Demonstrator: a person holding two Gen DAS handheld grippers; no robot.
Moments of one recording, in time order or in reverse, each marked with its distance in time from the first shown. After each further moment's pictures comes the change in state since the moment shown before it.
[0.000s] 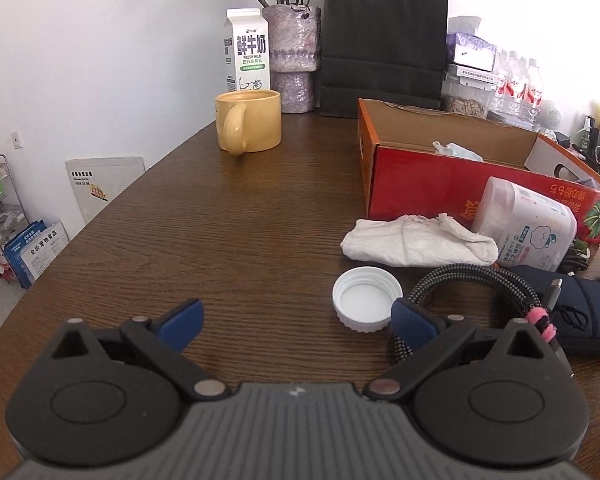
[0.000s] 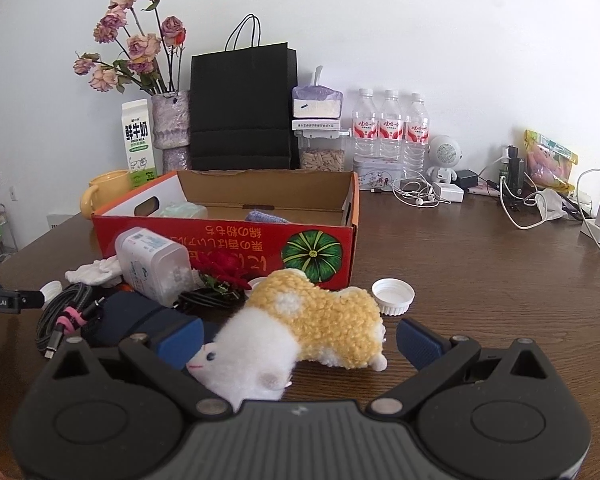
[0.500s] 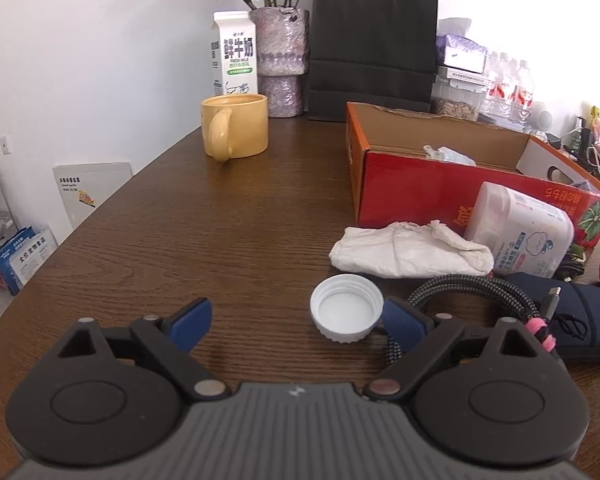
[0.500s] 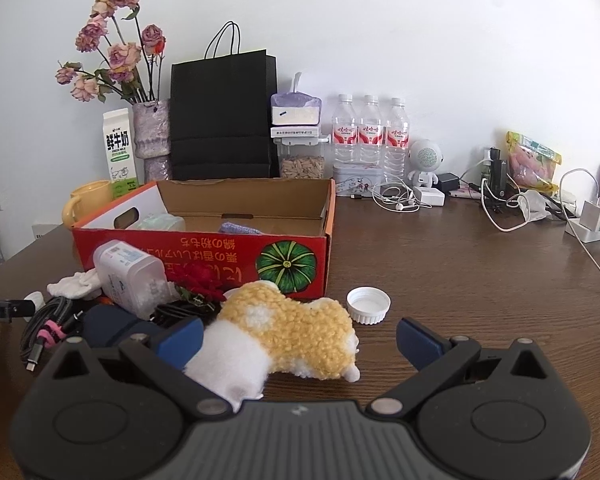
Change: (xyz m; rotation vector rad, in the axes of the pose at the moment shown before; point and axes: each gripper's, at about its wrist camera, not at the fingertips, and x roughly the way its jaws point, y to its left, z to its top) left arm 0.007 -0.001 0.005 0.014 -0.017 -0.042; right arm 0.001 -0.011 0.004 0.020 -0.017 -0.042
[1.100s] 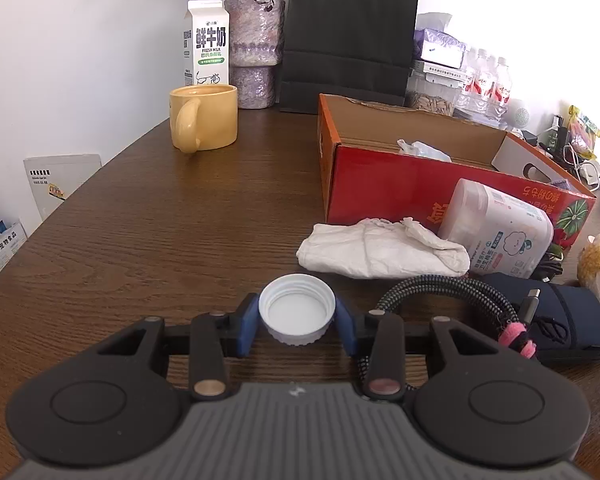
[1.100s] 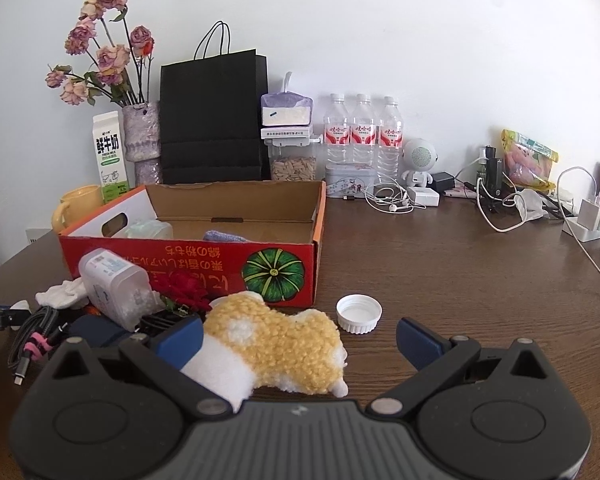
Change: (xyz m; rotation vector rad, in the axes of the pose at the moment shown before) left arm 0.011 -0.003 0.003 -0.005 0.027 -0.088; right arm 0.011 -0.009 0.008 0.013 0.001 -0.012
